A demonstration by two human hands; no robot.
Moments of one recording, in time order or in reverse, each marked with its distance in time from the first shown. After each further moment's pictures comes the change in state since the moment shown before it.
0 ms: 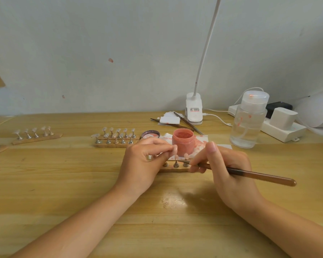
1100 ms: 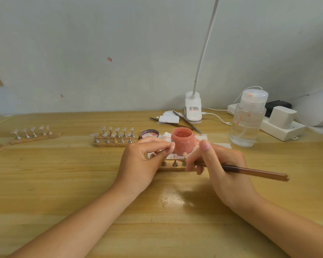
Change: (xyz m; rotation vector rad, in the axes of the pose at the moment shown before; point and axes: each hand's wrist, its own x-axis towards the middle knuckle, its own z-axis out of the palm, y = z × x) left_hand 0.000 0.002 -0.001 -0.037 -0.011 -0.038; right_hand 0.000 0.000 0.001 0.026 -0.039 0.071
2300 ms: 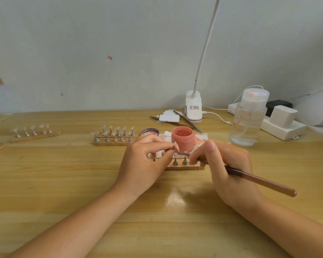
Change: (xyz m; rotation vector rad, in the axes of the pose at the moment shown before) left_hand -0.002 0.007 -0.001 0.108 -0.012 0.017; right_hand 0.002 0.003 -0.002 -0.144 0.059 -0.196
